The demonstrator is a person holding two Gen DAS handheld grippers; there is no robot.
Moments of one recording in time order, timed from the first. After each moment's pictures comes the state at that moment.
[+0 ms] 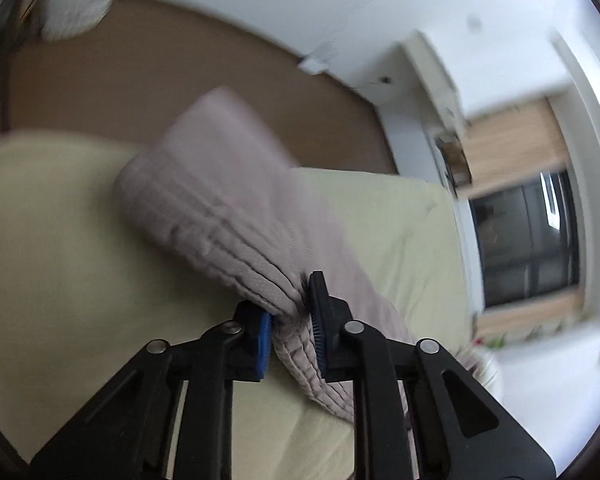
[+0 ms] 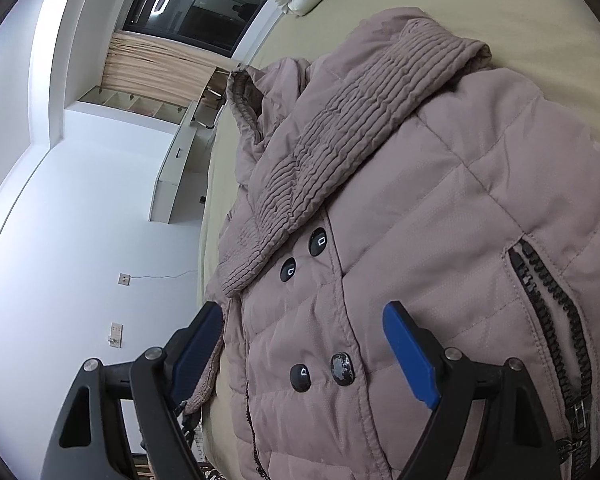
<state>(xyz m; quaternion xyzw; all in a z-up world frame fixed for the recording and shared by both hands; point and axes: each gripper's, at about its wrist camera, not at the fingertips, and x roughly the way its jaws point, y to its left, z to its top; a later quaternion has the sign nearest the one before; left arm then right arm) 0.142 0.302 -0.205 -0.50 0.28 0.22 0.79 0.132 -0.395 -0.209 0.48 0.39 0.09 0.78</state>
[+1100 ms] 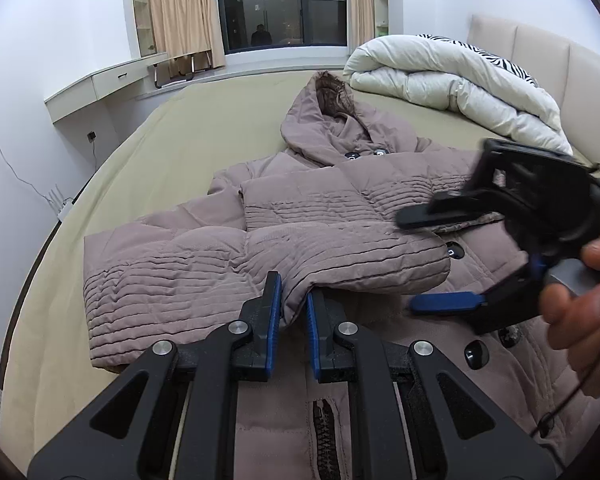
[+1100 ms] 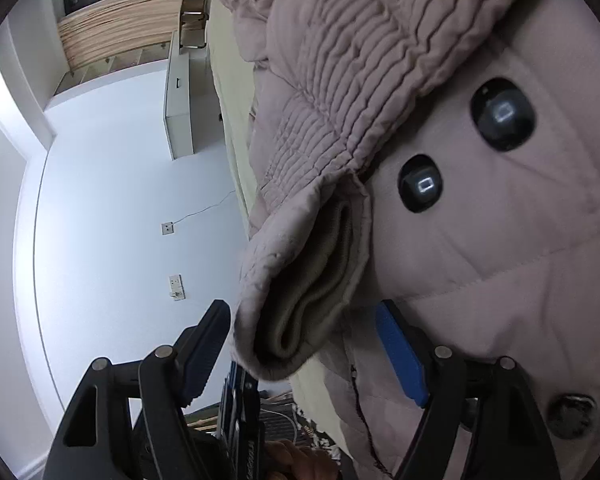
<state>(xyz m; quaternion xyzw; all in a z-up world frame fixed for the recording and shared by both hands) 0.223 -0.095 -0.190 0.09 0.36 -0.09 0.92 0.256 -0.285 -0.258 0.58 0.51 0.23 0.59</state>
